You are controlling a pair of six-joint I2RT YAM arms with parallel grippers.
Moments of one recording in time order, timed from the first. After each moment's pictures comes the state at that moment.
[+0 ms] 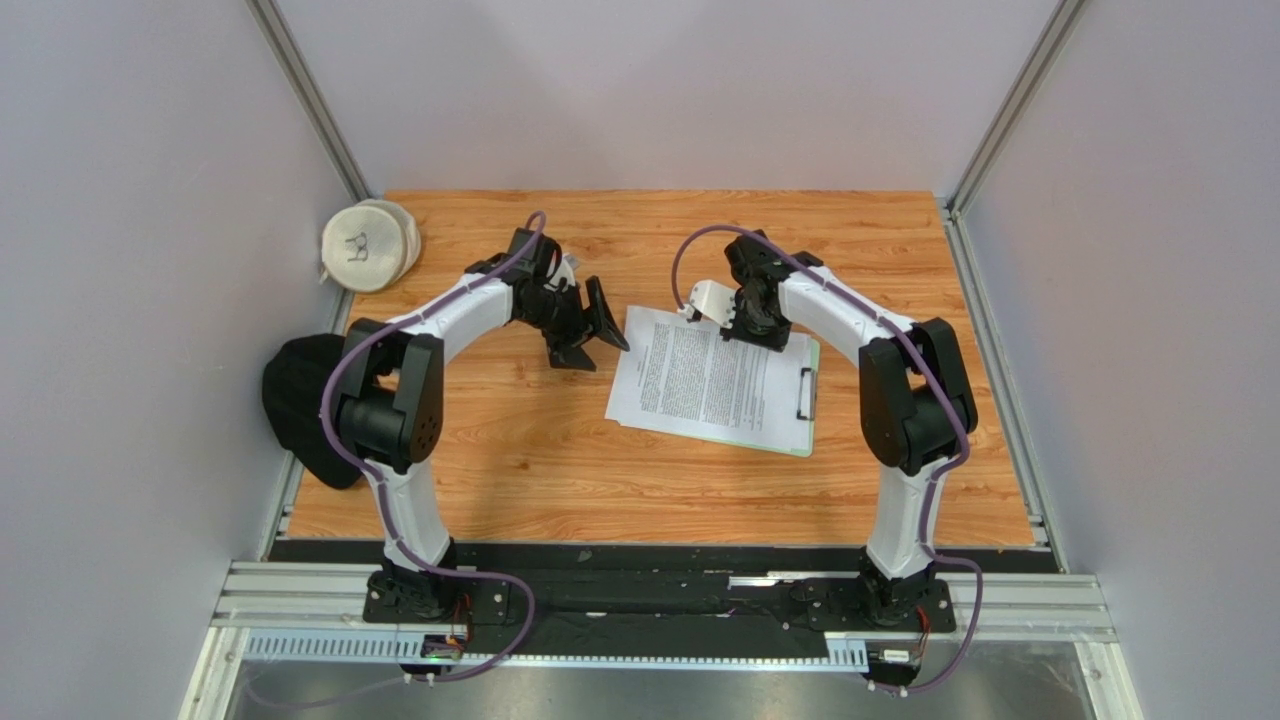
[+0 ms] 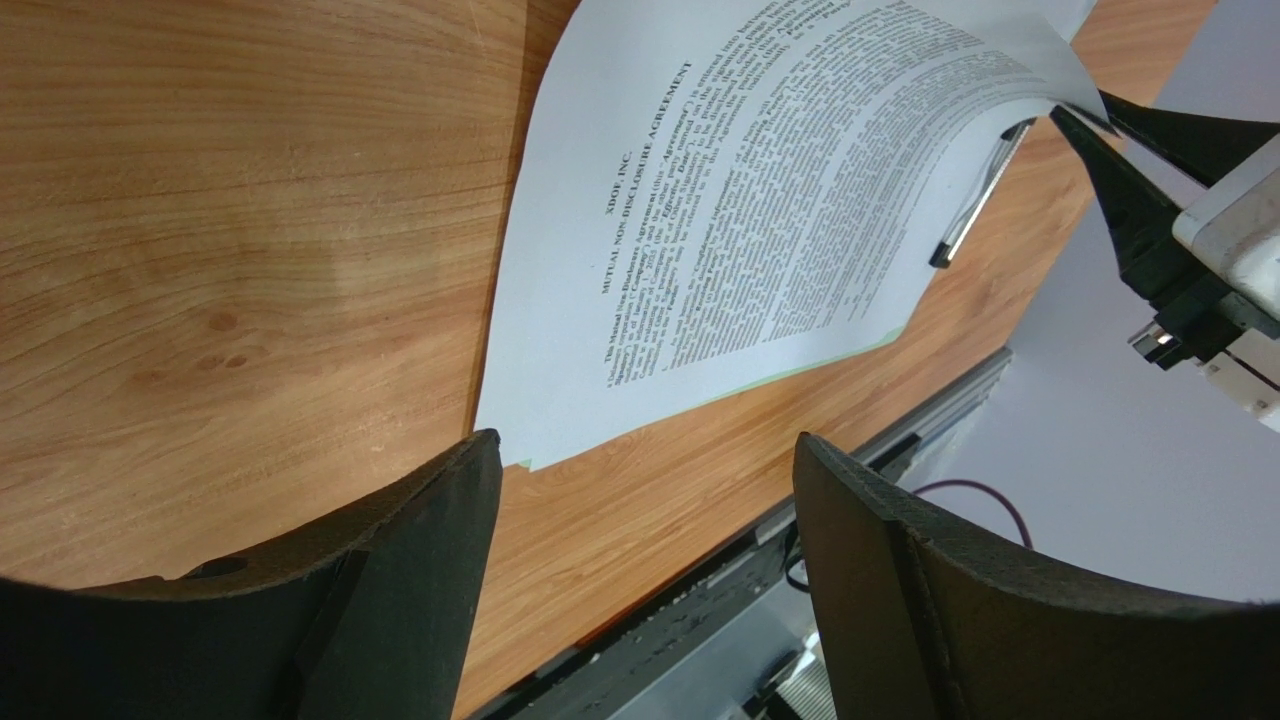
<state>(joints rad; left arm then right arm) -0.31 1.89 1.35 -0.56 0.58 -0.64 0.41 1.94 1.49 -0.80 0.09 -0.91</state>
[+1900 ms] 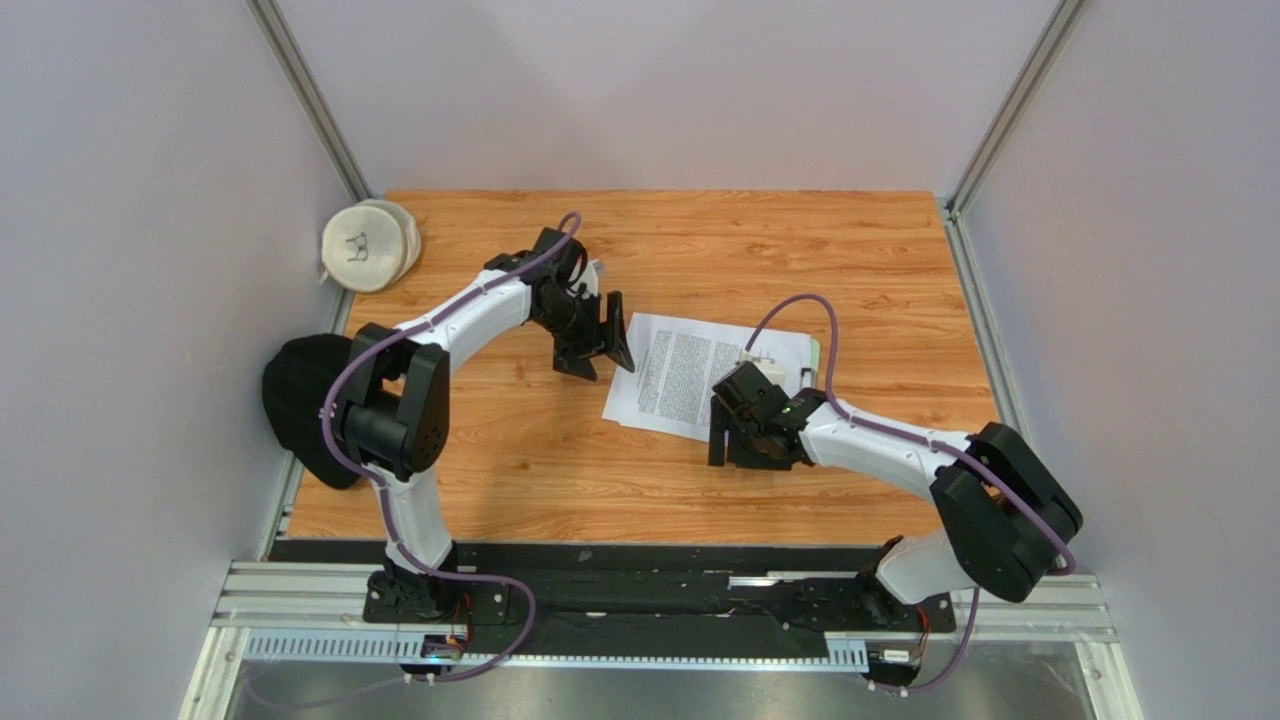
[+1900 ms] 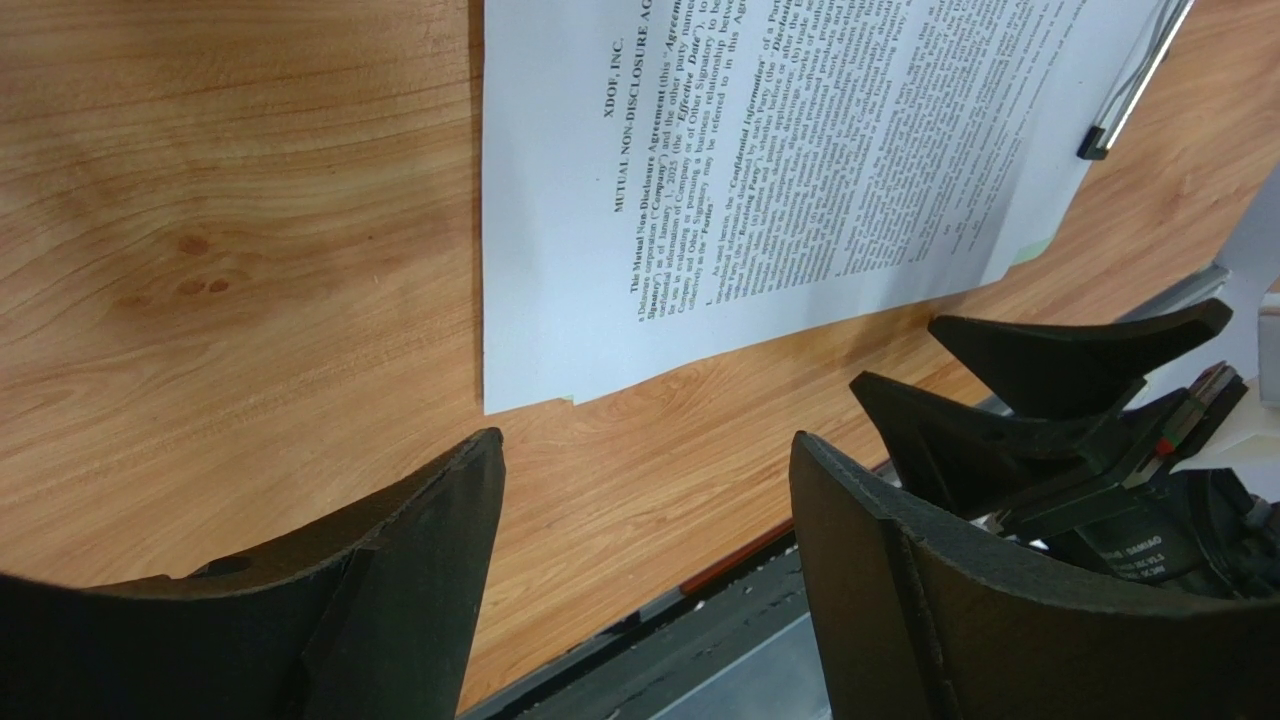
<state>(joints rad) -0.41 1.87 1.42 -0.74 0.46 -0.46 0.74 1.43 0.73 -0.47 0.17 0.75</state>
